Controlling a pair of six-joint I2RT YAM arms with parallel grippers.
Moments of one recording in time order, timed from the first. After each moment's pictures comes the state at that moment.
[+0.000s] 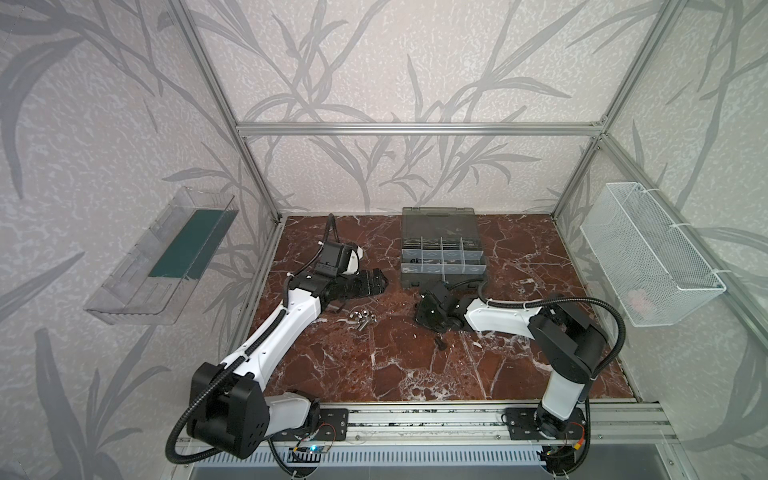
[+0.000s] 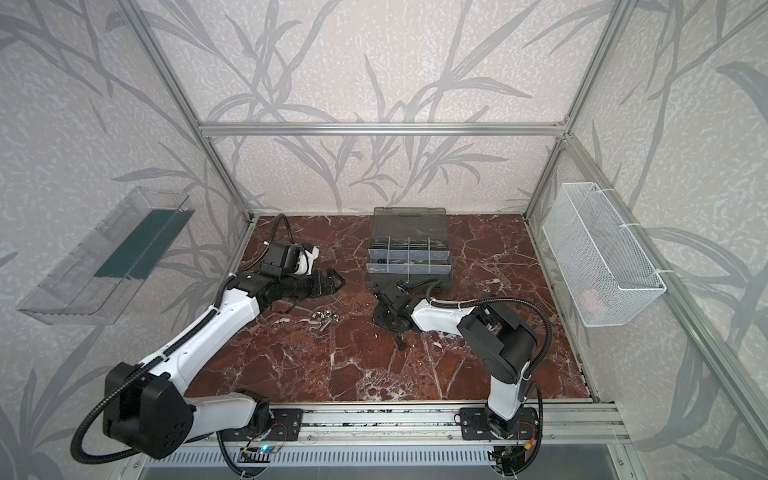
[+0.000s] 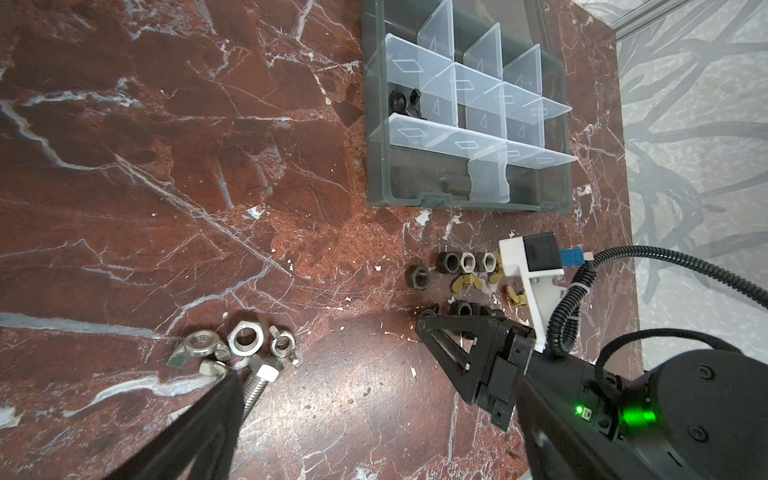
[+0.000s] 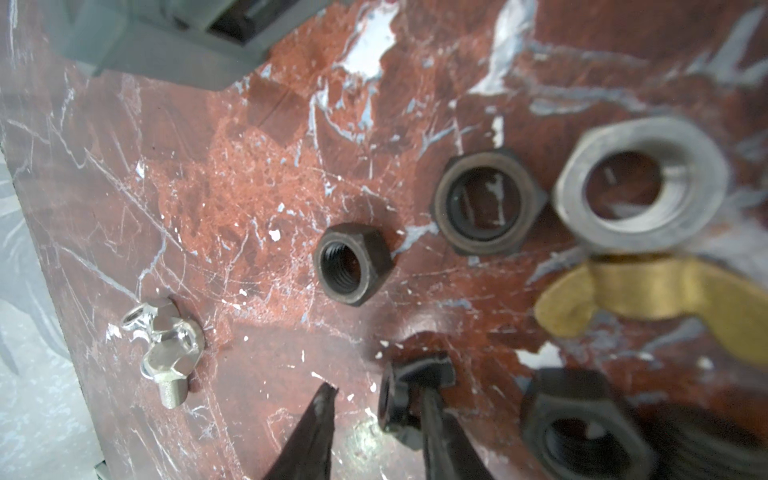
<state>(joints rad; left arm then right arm) -0.30 1.28 1.02 -0.62 0.32 -0.47 0.82 1.81 0.98 -0.15 -0.04 1.13</state>
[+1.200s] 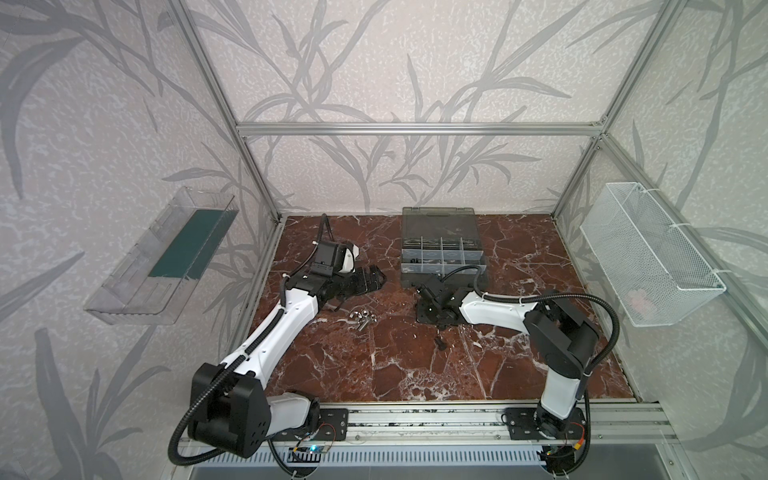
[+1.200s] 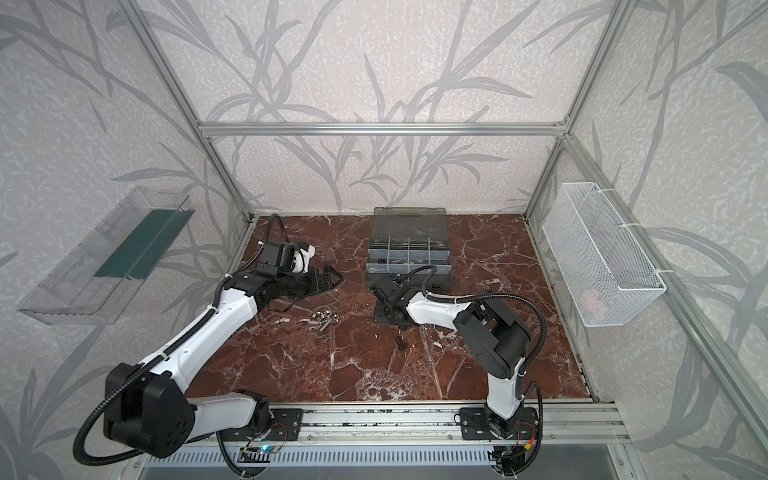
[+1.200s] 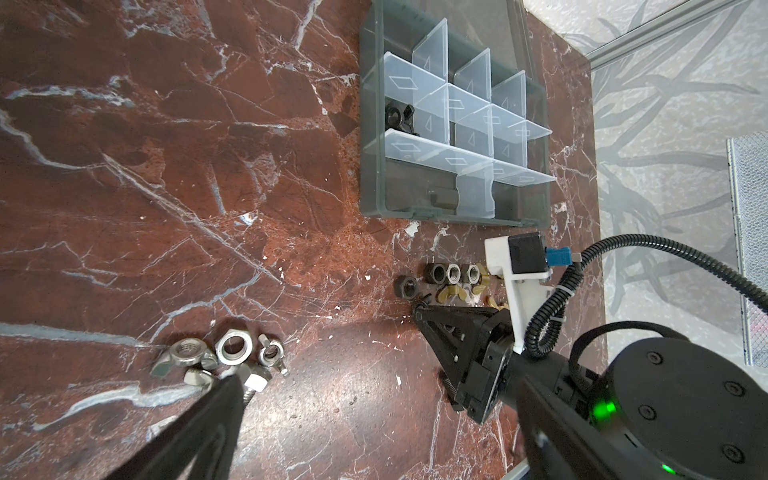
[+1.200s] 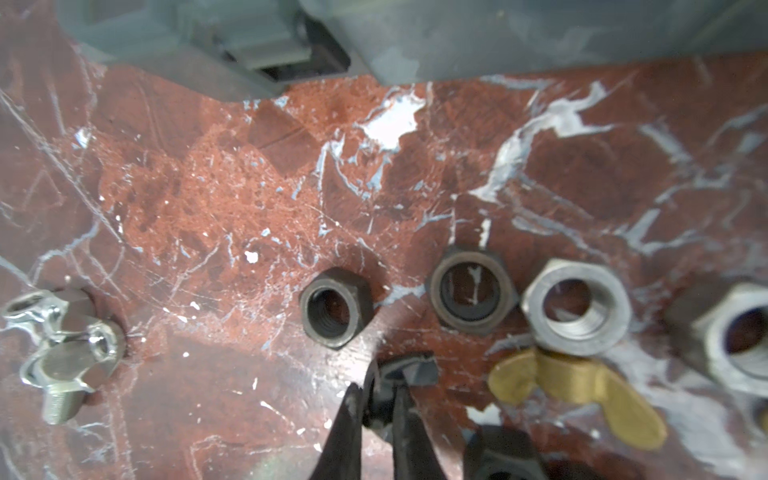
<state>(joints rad) -0.25 1.28 1.00 -0.58 0.38 -0.51 0.81 1.86 1.10 -0.33 0.07 0.83</state>
